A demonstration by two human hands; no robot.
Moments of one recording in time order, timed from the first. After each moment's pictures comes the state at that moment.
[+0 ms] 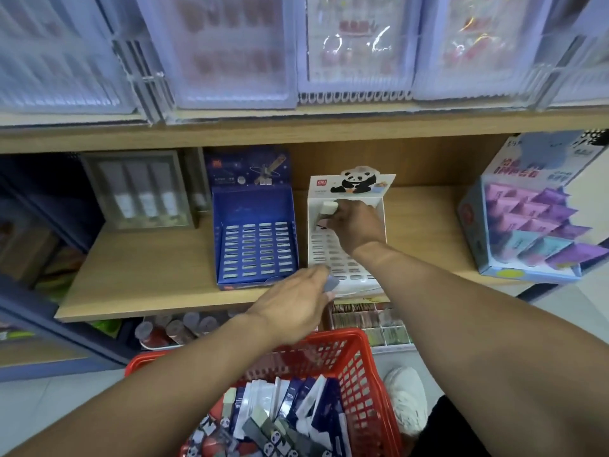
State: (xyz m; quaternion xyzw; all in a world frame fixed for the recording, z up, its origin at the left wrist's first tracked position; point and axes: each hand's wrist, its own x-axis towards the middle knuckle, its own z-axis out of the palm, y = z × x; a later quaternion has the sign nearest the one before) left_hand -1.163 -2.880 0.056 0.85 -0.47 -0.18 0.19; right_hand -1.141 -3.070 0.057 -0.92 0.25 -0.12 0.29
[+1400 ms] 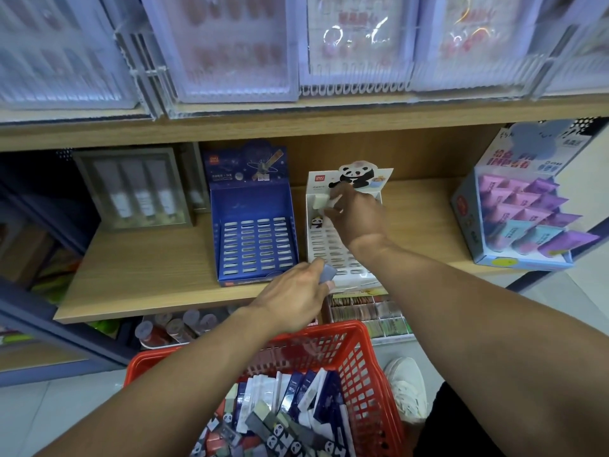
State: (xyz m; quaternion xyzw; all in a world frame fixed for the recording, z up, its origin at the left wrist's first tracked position) left_hand -1.158 -2.881 0.050 0.85 -0.43 -0.22 0.19; right_hand -1.150 -3.061 0.071 -0.94 0.25 -0.16 0.15
